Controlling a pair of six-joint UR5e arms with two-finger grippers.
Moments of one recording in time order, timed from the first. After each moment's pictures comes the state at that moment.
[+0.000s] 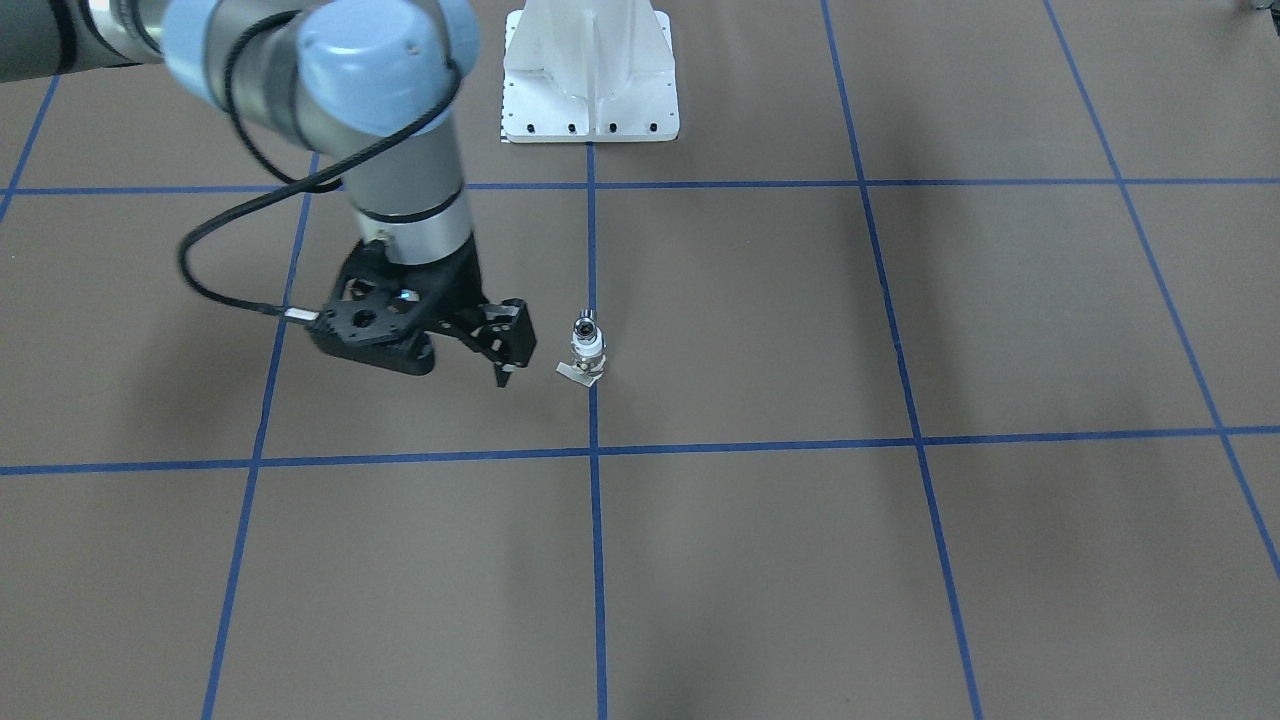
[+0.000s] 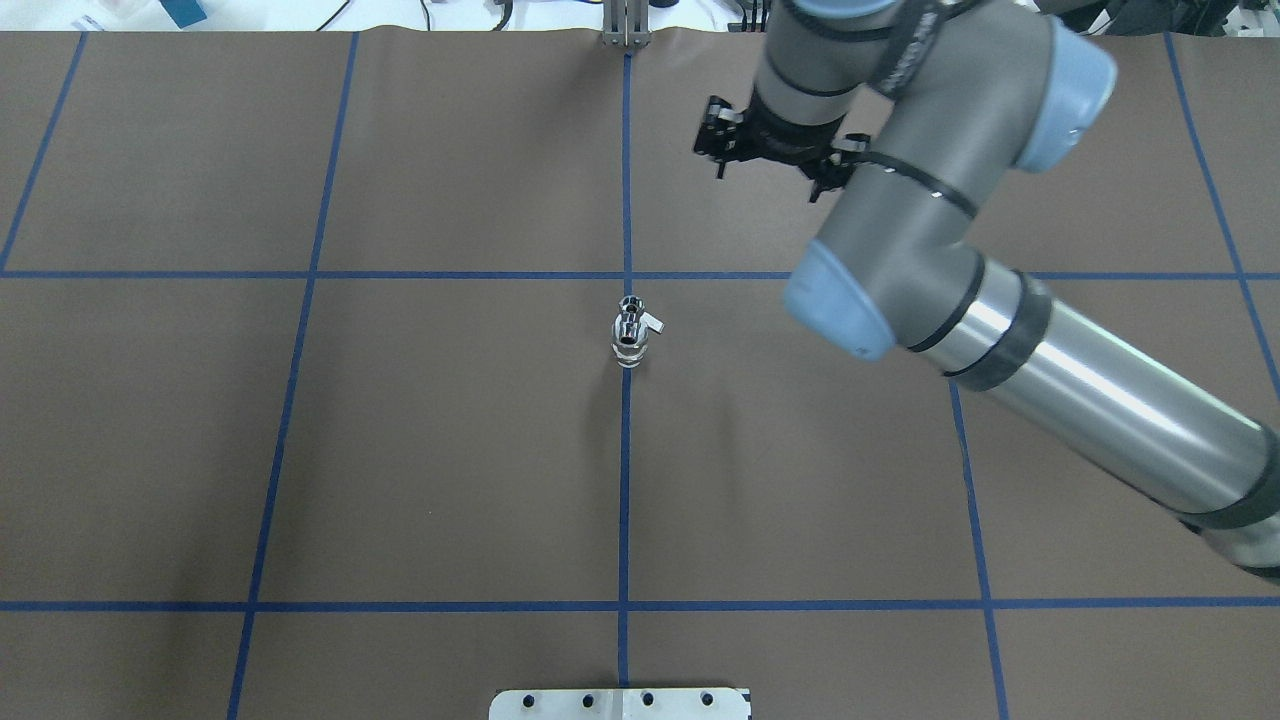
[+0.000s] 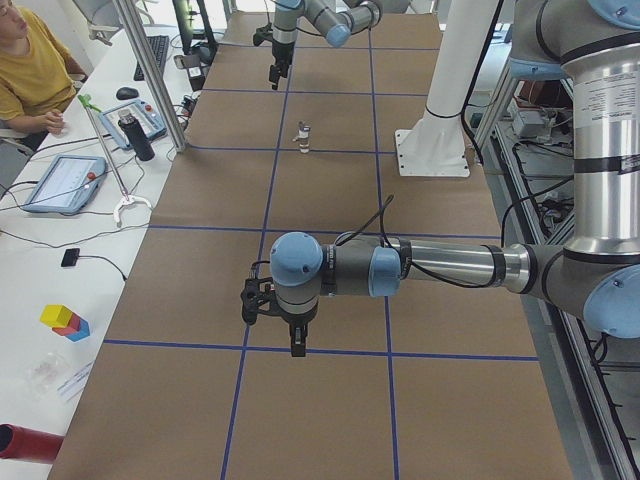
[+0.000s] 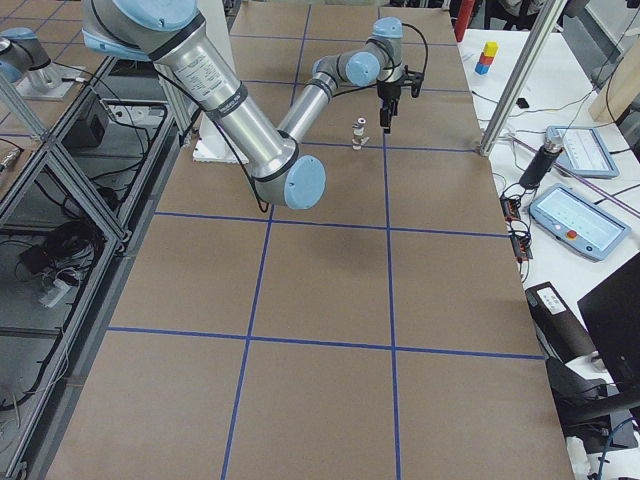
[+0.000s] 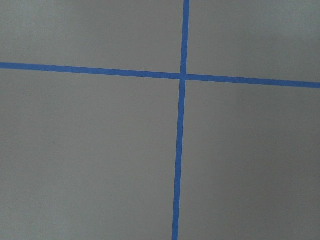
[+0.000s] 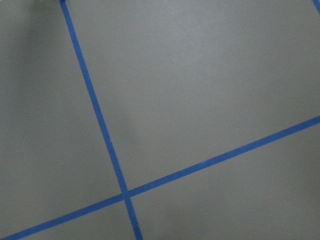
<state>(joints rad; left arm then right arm) -1.64 -1.44 -1.77 -1.51 -2.41 -0.02 0.84 -0.82 1.69 -1.76 1.97 1.19</state>
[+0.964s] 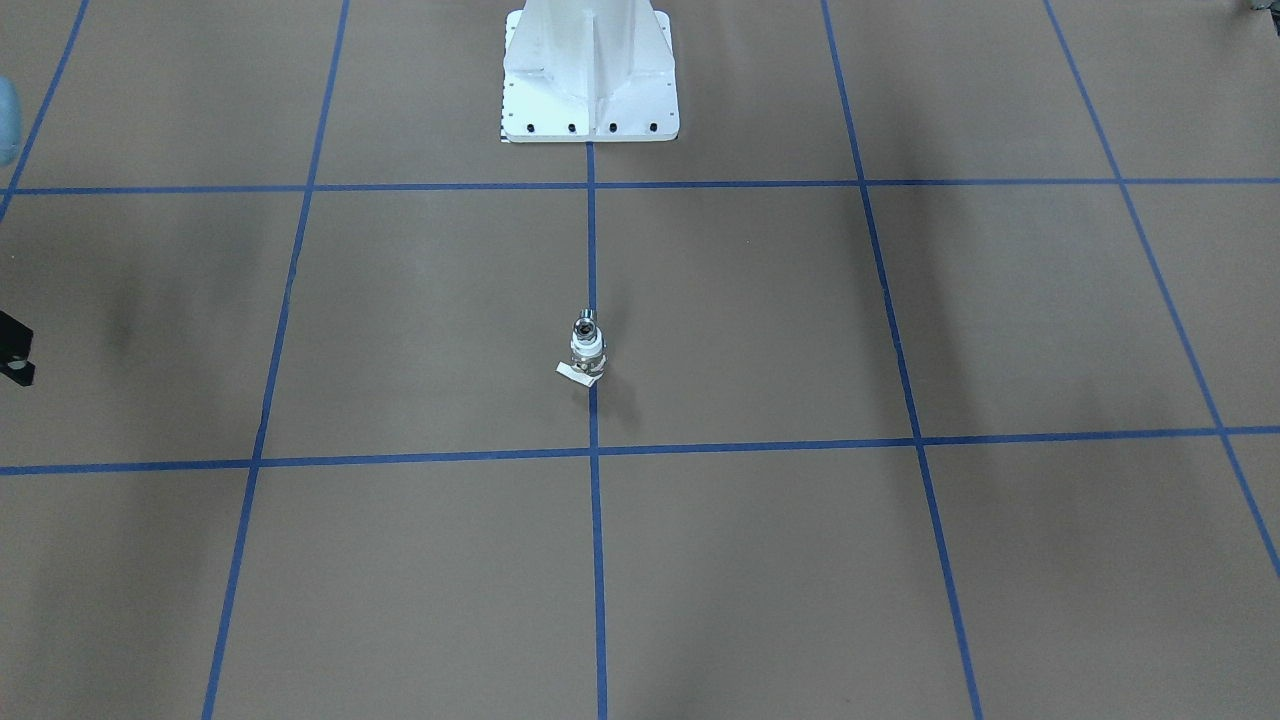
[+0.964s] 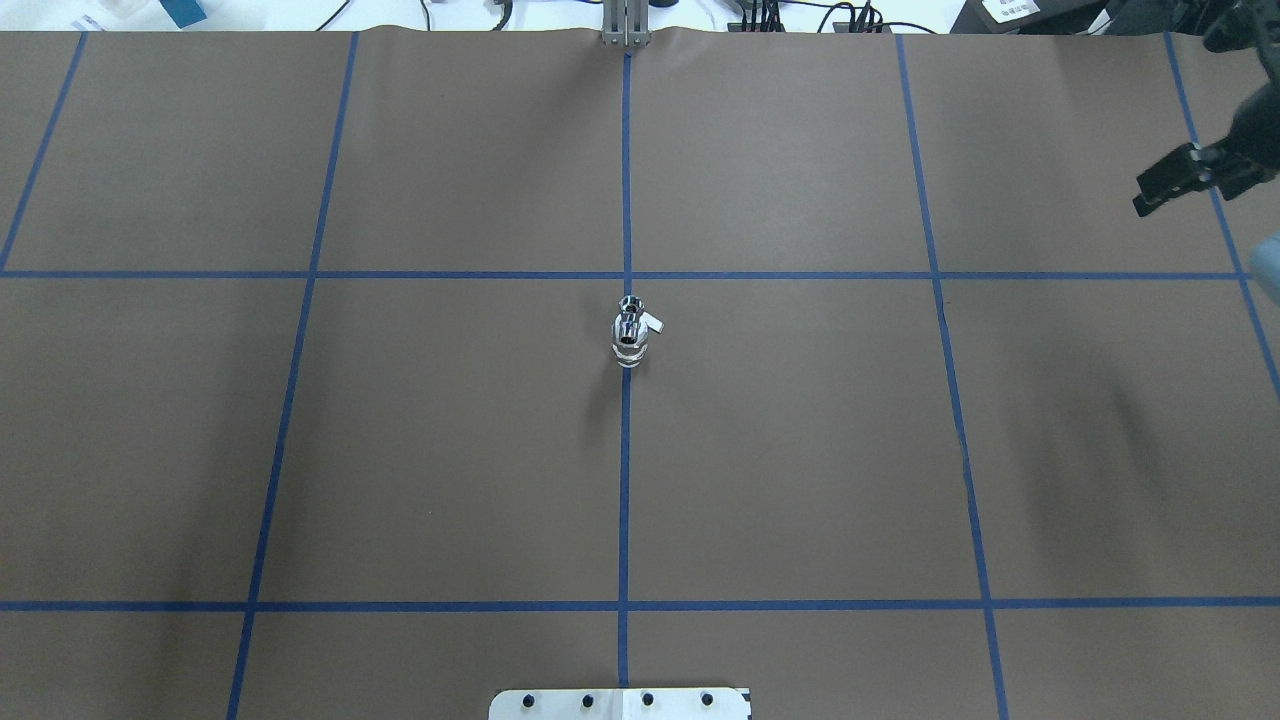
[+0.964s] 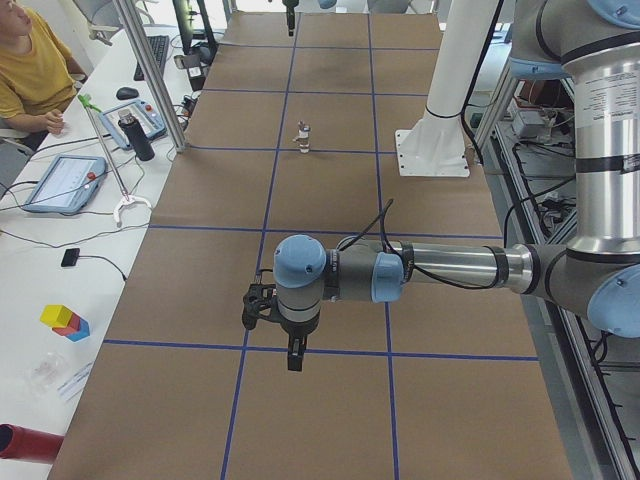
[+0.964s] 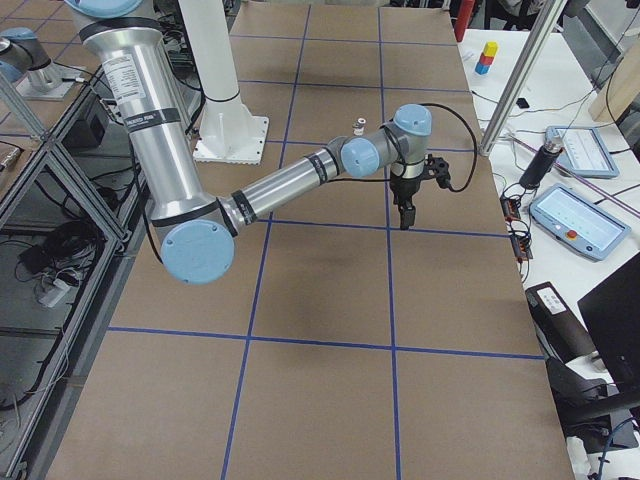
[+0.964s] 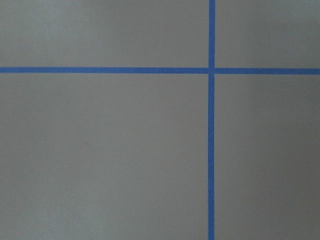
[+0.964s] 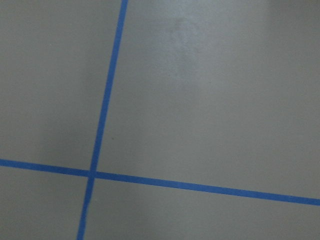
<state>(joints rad) -1.63 -1.42 -1.76 -1.56 -2.30 0.12 1.26 -1.42 1.76 -1.54 2.22 0.28</state>
